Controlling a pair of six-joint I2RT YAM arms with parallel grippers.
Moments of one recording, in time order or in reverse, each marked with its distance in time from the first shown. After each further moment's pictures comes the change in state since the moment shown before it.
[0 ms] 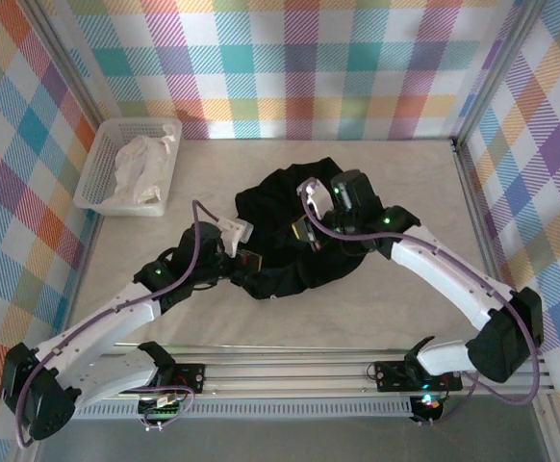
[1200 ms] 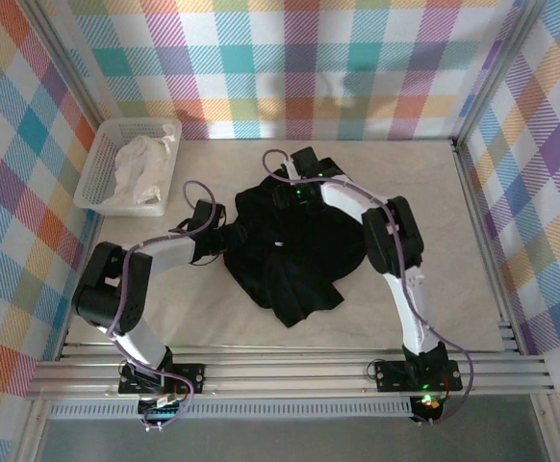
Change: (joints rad) left arm 0.359 0.715 0.122 0.276 -0.157 -0.287; right arm -0.141 1.051 0.768 0.103 0.306 0.051
